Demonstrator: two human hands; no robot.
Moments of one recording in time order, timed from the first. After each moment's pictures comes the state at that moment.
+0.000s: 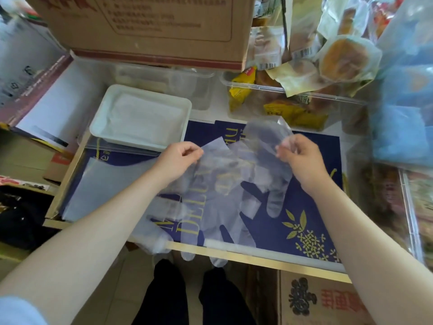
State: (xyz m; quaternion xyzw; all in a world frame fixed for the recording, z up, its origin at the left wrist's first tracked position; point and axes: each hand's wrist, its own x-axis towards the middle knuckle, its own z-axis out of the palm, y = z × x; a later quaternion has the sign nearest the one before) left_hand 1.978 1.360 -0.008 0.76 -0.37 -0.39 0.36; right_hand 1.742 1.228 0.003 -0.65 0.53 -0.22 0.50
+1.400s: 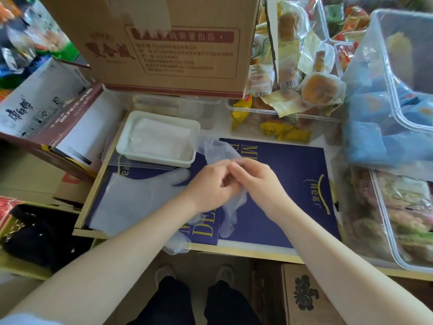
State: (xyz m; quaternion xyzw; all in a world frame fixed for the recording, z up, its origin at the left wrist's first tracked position) left_hand 1.924 1.394 0.079 0.63 -0.60 -0.33 0.36; right_hand 1.800 1.338 0.084 -0.66 0.43 -0.20 0.58
